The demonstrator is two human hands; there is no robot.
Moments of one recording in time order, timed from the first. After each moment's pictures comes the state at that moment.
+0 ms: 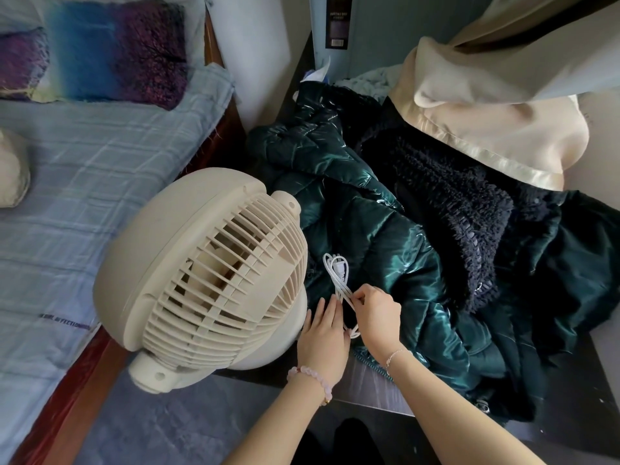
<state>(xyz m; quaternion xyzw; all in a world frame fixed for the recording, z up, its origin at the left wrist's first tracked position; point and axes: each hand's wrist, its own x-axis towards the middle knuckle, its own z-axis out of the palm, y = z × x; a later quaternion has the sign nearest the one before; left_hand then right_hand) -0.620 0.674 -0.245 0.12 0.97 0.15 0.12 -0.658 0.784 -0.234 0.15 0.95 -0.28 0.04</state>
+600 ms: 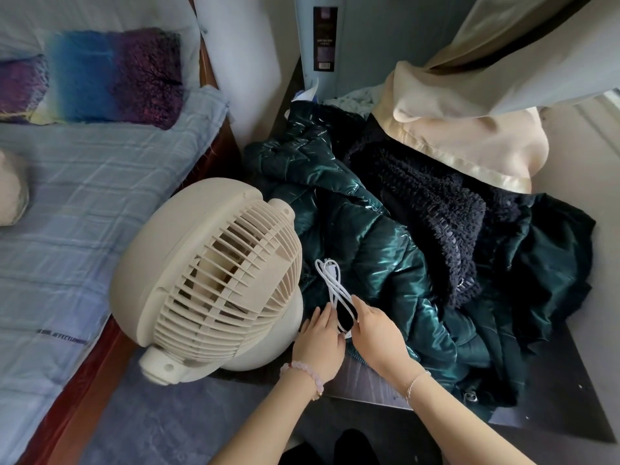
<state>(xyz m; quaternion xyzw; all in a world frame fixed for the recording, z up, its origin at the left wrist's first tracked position) -0.618 0.670 -0.229 0.13 0.96 0.19 0.18 -0.614 0.793 -0.217 0.04 0.97 -0.24 0.09</state>
